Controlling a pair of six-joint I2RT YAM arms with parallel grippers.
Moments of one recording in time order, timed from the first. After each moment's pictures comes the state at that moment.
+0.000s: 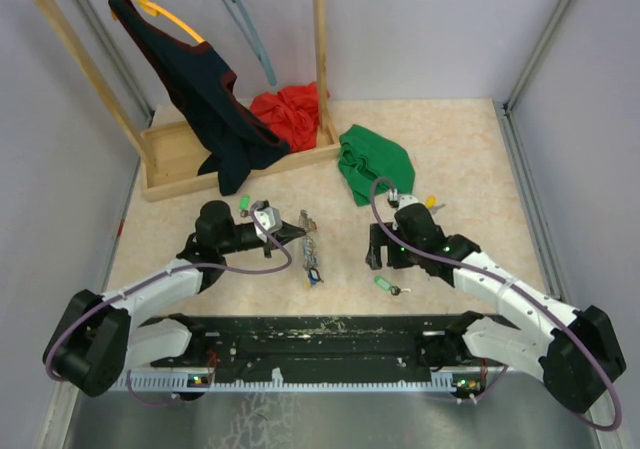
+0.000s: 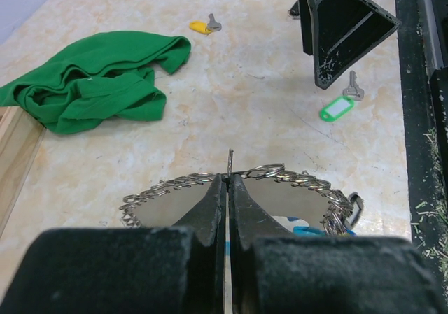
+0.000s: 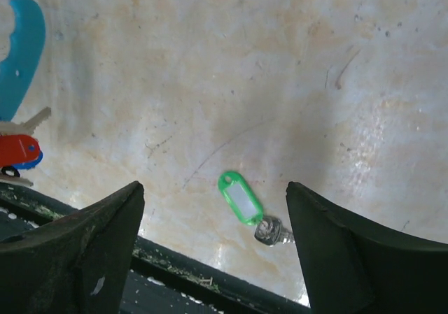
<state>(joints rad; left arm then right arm) -0.51 1.14 0.41 0.59 0.78 0.28 0.62 1.00 0.61 -0.46 0.00 0.45</state>
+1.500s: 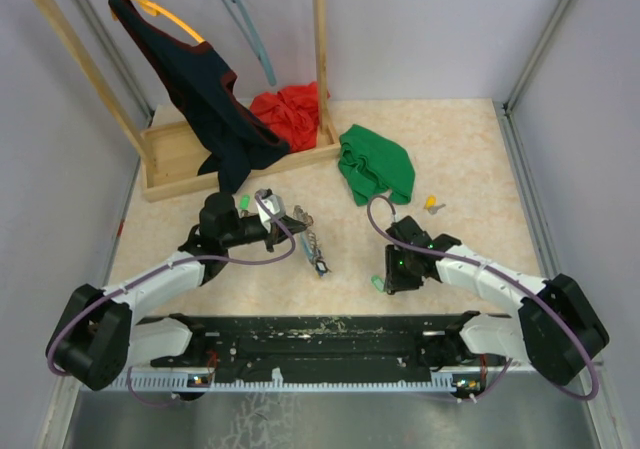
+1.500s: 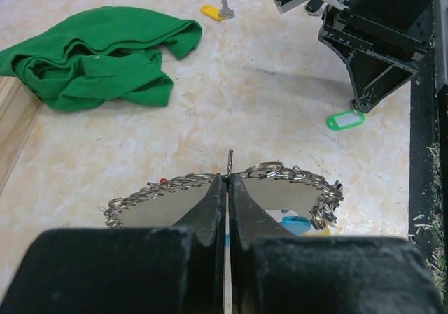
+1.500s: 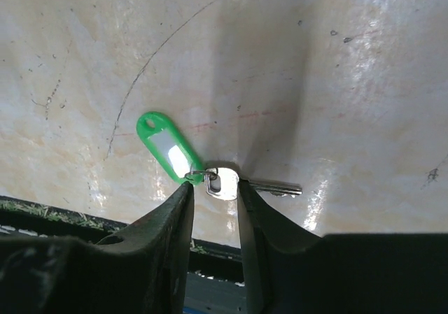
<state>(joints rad) -0.51 1.18 0.48 0.49 0.72 0.22 0.62 1.17 0.55 -0.60 -0.02 0.62</state>
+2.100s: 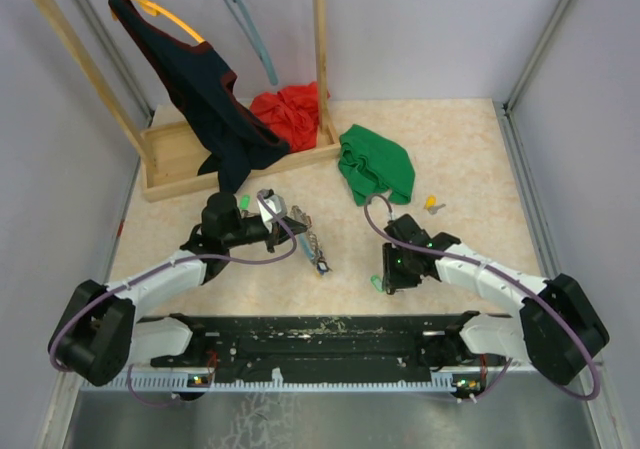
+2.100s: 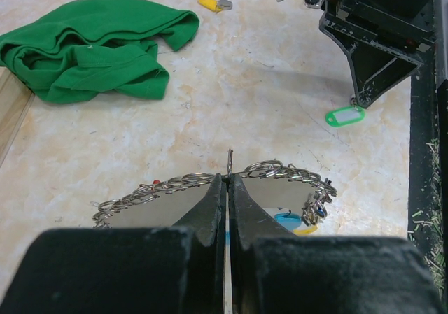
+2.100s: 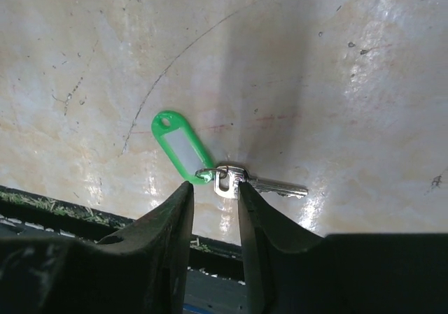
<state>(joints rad) -0.51 1.20 0.48 0.49 0.73 0.21 0.63 1.17 0.56 -0.59 -0.05 0.60</state>
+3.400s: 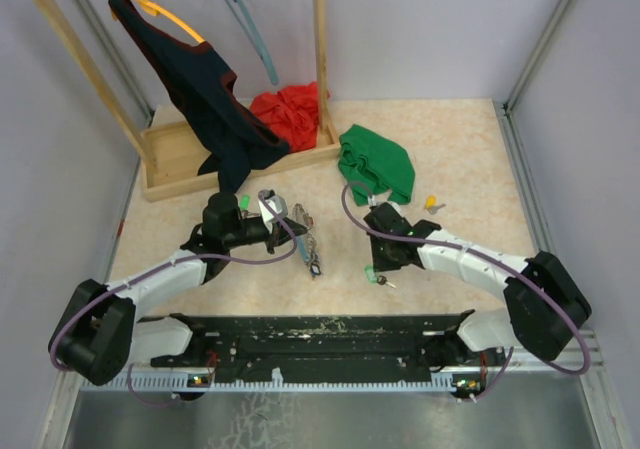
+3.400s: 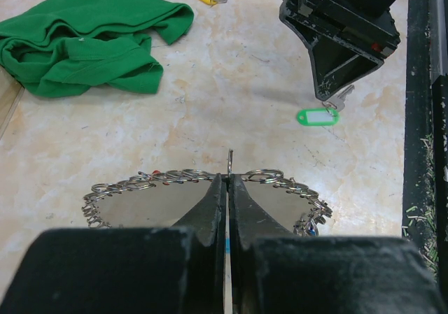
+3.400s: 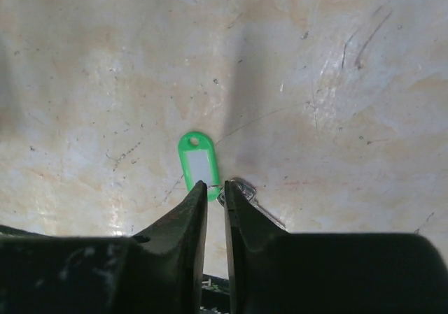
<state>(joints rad) -0.51 1.20 0.48 0.47 0.73 0.22 0.72 1.32 0.72 -0.54 0.12 0.58</state>
